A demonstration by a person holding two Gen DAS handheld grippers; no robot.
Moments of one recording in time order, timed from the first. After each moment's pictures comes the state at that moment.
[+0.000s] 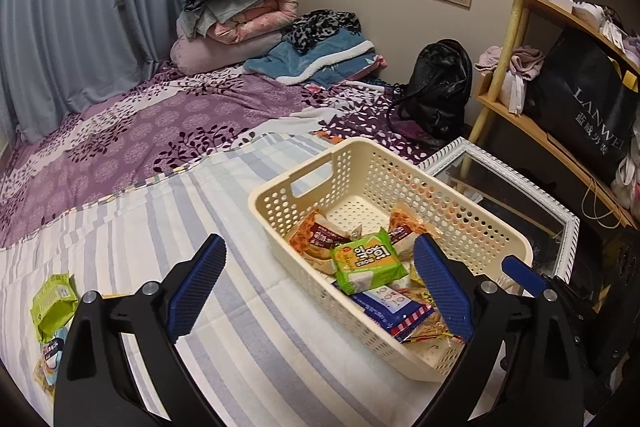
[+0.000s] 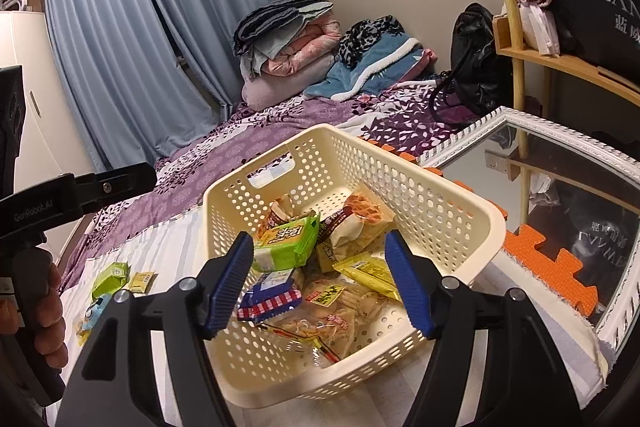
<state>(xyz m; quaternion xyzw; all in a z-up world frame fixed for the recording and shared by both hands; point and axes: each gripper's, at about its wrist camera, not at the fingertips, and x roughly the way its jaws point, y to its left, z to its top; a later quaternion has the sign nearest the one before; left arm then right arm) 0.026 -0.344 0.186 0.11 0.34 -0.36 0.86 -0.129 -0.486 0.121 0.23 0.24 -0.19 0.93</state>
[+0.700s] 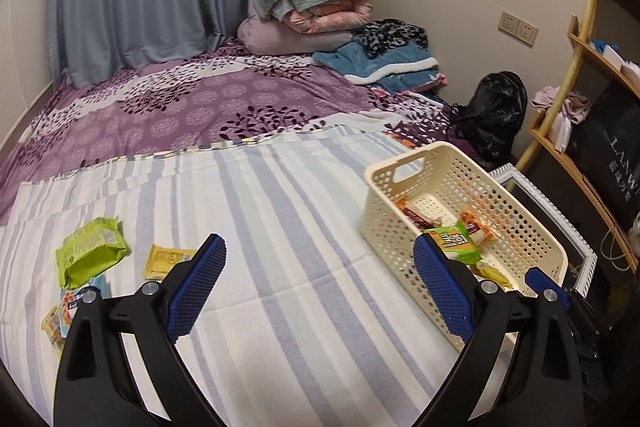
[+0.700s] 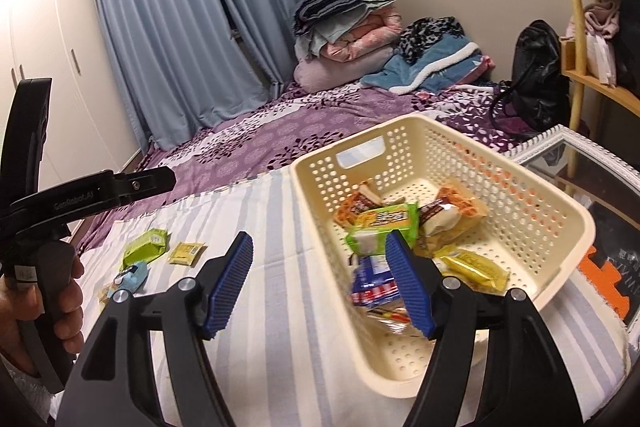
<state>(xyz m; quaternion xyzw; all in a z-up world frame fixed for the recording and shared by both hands) 0.060 -0.232 0.177 0.04 0.36 -0.28 0.89 -0.098 -0.410 0.137 0.18 0.26 -0.11 0.94</state>
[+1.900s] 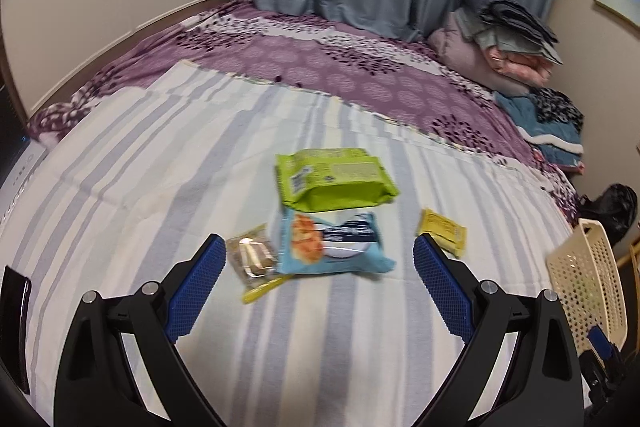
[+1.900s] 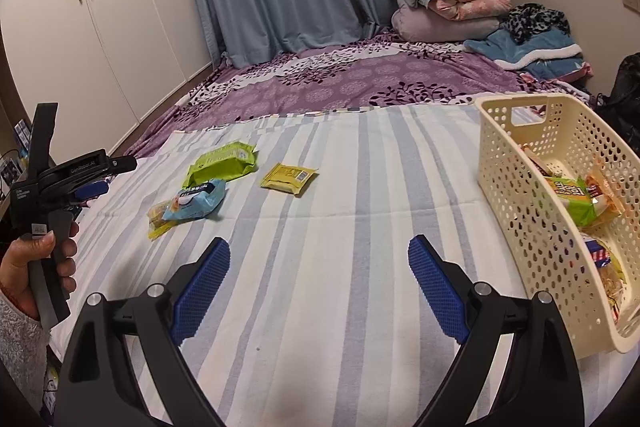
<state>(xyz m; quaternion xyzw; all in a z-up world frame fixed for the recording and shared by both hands) 0.106 0.060 0.116 -0.10 0.41 -0.02 0.91 -0.038 -0.266 0.118 0.11 0.35 0.03 0.93</state>
